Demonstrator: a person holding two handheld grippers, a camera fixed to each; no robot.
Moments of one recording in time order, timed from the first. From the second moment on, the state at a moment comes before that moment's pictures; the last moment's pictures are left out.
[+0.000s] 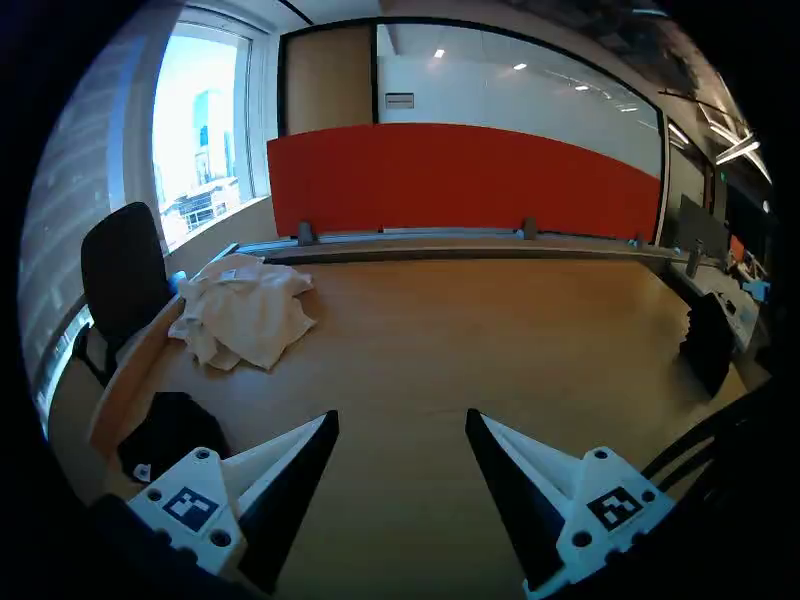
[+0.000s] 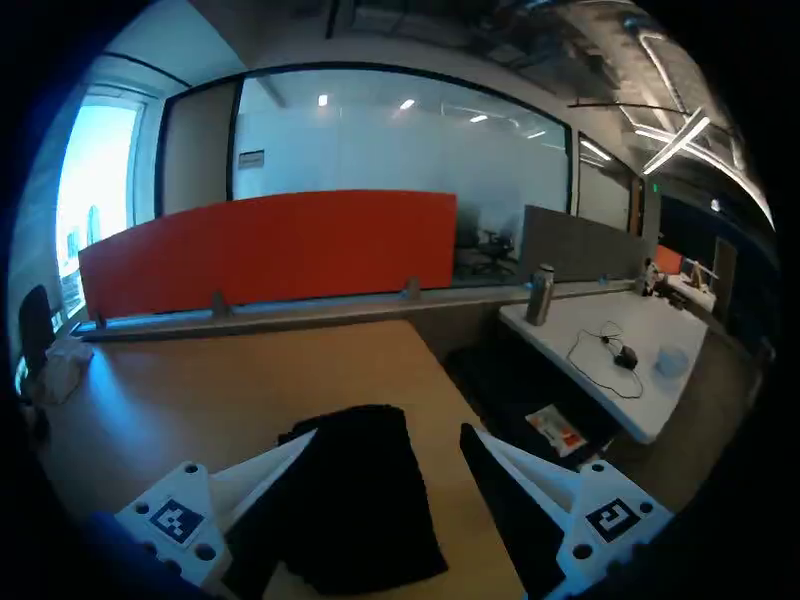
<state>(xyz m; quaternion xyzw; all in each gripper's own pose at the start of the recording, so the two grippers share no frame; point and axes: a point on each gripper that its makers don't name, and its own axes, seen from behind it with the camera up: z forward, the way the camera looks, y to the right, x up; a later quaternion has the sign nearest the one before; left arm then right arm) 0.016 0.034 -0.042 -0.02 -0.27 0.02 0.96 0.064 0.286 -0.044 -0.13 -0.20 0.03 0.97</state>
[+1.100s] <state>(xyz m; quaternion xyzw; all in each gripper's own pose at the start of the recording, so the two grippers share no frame) 0.123 0.015 -0.008 0.00 -0.11 0.02 0.99 0.137 0.231 -0.021 -0.09 -0.08 0.01 0.99</state>
